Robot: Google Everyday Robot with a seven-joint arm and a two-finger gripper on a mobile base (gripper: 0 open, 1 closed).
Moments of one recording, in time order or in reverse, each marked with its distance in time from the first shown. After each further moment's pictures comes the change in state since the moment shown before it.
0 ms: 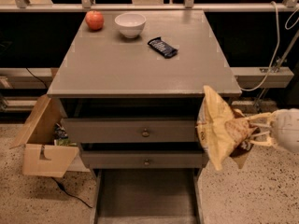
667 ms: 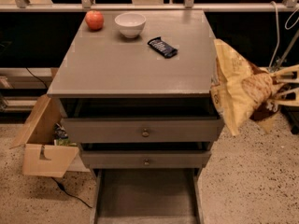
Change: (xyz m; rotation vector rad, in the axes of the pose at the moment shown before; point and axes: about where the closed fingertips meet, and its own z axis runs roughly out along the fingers) arm -0.064 -0.094 -0.059 0.068 0.180 -0.249
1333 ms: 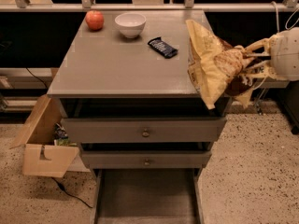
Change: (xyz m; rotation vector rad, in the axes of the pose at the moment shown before) arm -0.009 -0.056 0.048 0.008 0.041 -0.052
